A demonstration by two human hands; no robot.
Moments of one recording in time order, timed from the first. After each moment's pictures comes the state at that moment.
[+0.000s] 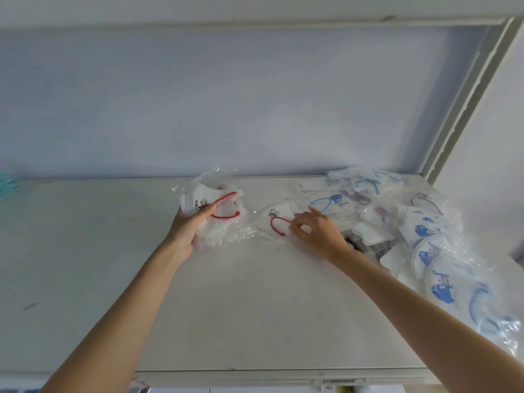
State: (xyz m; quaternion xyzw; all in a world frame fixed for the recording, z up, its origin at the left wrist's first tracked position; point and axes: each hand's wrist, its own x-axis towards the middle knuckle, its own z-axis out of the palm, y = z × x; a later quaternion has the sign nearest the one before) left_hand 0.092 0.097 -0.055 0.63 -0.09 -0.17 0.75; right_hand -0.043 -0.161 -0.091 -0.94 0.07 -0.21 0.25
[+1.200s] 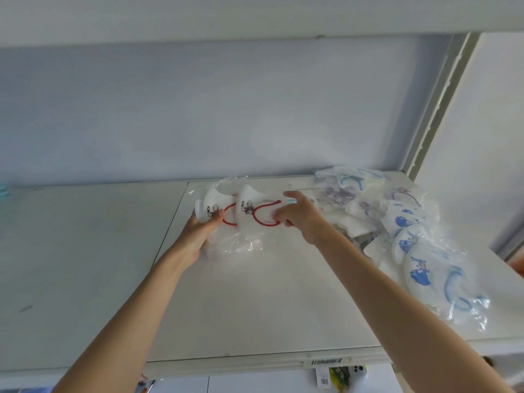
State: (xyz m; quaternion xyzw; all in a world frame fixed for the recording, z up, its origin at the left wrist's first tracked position) left_hand 0.054 0.083 -0.052 0.67 -0.16 -0.21 0.69; right_hand -0.045 -0.122 -0.027 -0.70 0.27 -0.10 0.65
